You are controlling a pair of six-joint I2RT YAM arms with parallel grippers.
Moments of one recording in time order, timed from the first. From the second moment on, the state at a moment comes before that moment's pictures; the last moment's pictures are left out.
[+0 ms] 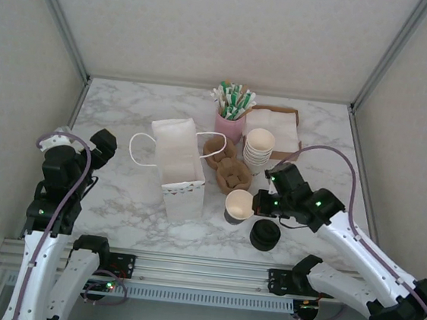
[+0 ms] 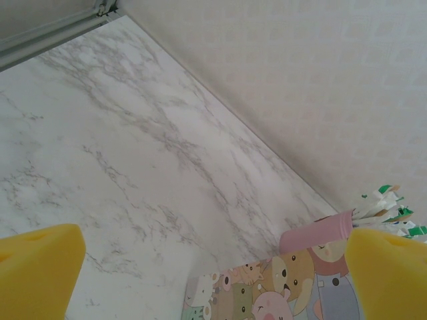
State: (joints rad) left arm -0.03 0.55 0.80 -0.58 -0.11 -0.75; right arm 0.74 0.97 0.87 -0.92 -0.11 0.67
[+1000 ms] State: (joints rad) left arm -0.03 0.55 0.80 -0.58 -0.08 -0.74; right arm 0.84 1.11 0.81 -0.78 0.06 0.73
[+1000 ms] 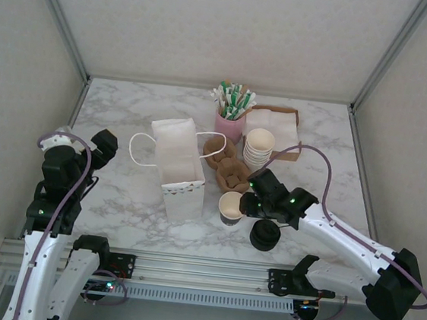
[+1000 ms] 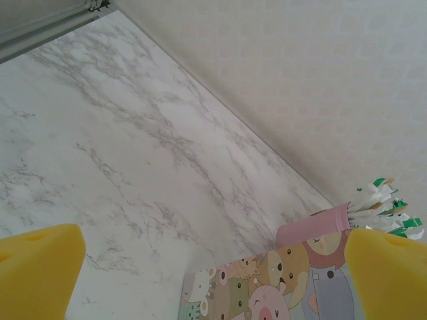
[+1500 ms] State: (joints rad) left arm -0.03 0.55 0.80 -0.58 -0.07 -0.74; right arm 0.85 0.91 0.91 -0.97 0.25 0.70
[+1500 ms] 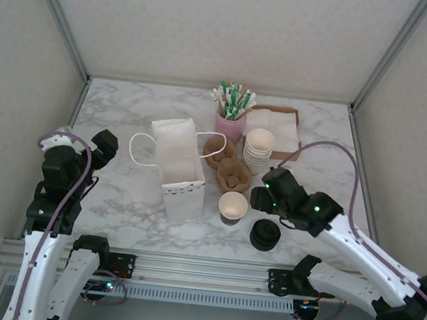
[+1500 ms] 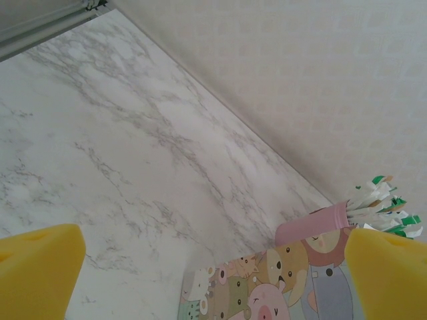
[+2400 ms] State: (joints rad) left arm -0.03 0.55 0.80 -0.58 -0.07 -0.74; right arm 0.85 0.95 0.66 -1.03 0.19 0.89
